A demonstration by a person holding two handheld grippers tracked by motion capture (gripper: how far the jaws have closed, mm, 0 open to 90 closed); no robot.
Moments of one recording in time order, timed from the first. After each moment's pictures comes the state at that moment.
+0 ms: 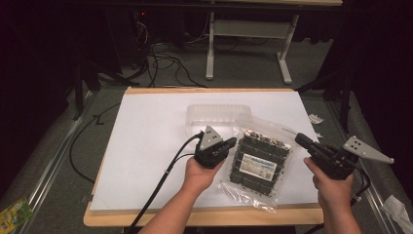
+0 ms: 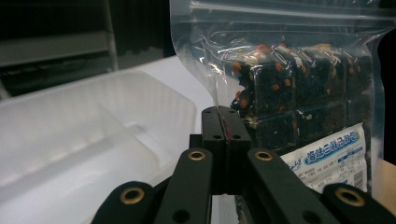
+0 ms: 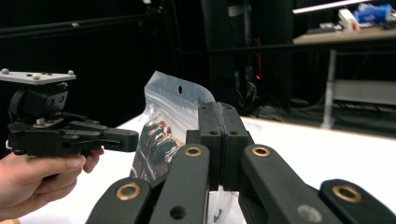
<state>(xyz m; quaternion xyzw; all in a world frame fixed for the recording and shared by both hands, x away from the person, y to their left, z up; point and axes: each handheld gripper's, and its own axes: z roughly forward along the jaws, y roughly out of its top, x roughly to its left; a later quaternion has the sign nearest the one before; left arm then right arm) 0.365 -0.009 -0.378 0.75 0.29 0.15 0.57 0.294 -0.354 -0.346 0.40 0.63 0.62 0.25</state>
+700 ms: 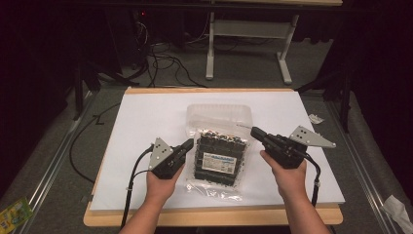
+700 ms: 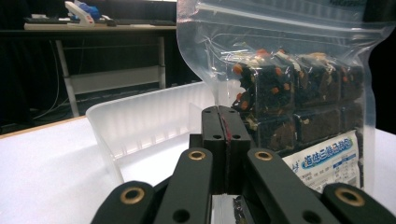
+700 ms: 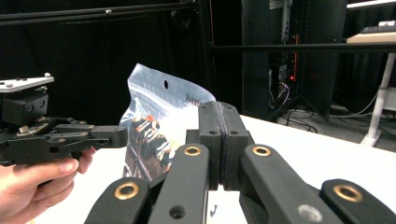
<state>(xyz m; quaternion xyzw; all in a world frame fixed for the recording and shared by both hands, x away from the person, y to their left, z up) 0.345 0.091 -0.400 0.70 0.31 0.23 0.60 0.328 -0.256 -0.346 0.35 0.66 0.63 0.22</state>
